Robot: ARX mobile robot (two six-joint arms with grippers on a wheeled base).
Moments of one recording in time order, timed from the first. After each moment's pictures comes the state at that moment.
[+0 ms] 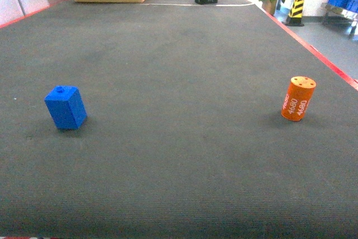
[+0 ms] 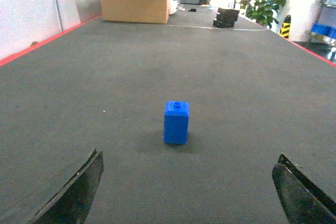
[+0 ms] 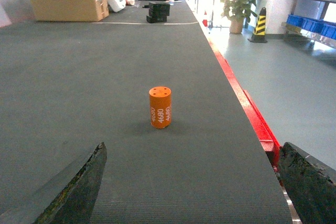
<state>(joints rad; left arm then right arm) 0.00 0.01 0.01 0.00 0.00 0.00 0.00 0.00 0.01 0.00 0.00 0.00</state>
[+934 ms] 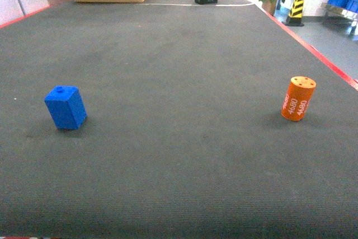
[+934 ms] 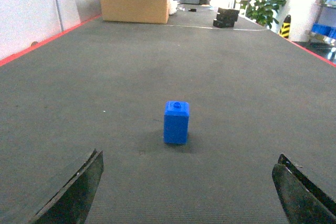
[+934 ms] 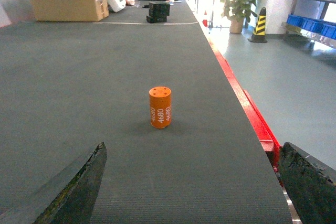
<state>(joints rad) 0.00 0.01 0.01 0.00 0.00 0.00 0.00 0.00 0.01 0.00 0.00 0.00</state>
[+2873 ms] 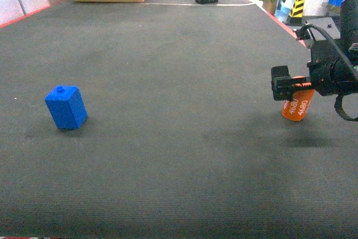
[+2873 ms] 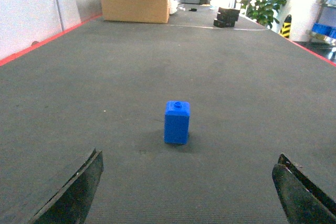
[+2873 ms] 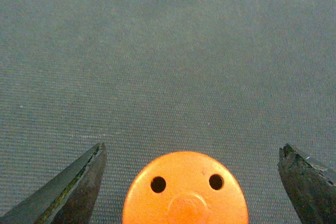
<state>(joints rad) 0.00 0.01 0.01 0.00 0.00 0.00 0.08 2.18 1.30 0.33 0.09 -0.05</state>
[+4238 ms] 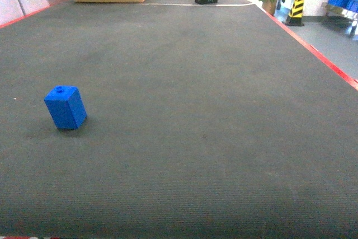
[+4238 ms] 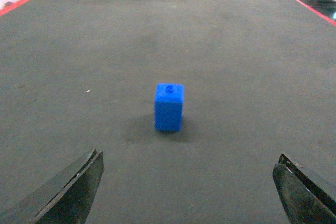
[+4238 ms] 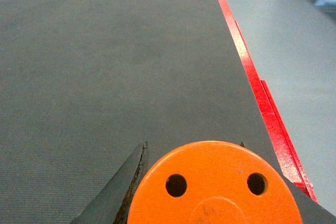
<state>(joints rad) -0.06 0.78 0.20 0.40 -0.02 -0.02 0.06 1.48 0.62 0.59 0.10 -0.08</state>
